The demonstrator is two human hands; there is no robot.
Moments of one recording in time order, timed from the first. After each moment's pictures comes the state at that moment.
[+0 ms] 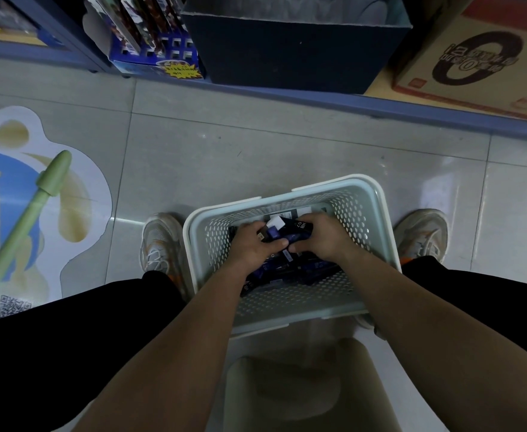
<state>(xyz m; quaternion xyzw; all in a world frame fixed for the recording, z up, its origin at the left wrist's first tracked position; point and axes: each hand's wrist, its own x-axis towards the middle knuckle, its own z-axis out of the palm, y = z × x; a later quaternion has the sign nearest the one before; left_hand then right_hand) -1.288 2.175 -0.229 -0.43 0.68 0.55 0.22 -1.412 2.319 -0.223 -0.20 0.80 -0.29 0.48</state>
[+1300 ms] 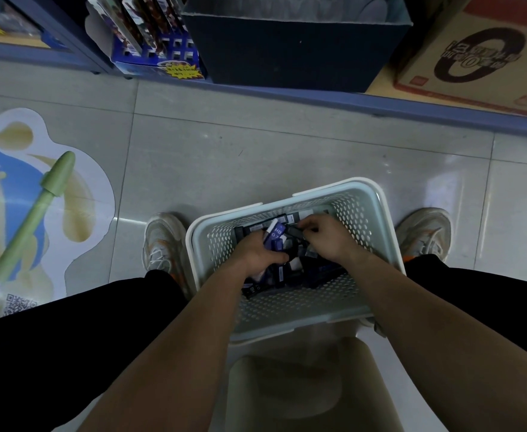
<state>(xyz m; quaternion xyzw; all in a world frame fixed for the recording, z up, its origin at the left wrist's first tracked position) -1.287 2.174 -0.218 -0.41 0.67 0.53 0.33 -1.410 2.320 -0.228 -0.15 0.81 -0.29 0.49</state>
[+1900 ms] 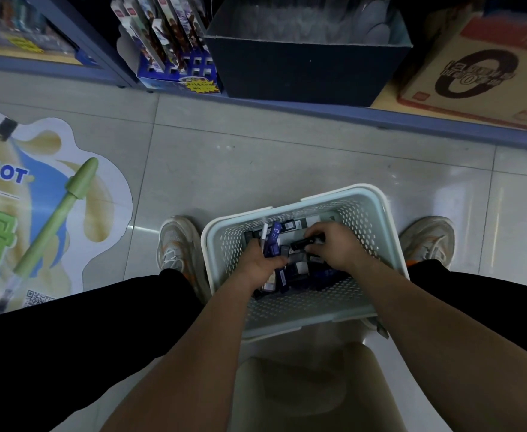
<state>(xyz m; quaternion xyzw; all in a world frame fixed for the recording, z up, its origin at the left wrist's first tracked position) -1.263 2.184 -0.204 -0.49 0.61 0.57 0.23 -1.406 2.329 -0.213 -0.20 0.83 -0.25 0.46</state>
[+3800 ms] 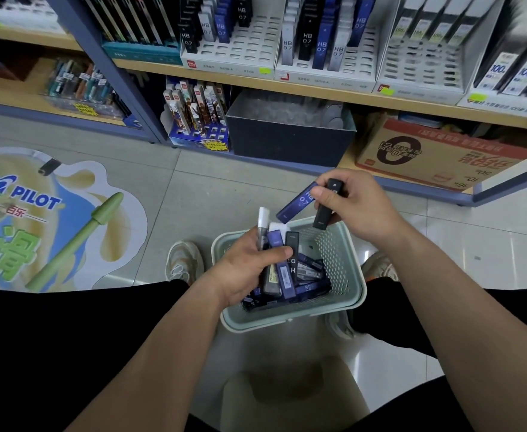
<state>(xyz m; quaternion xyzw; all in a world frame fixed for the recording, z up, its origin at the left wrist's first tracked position) -1.264 2.188 0.008 -0.34 0.51 0.78 0.11 -1.437 2.318 0.052 -0.27 0.77 -0.49 0.31</state>
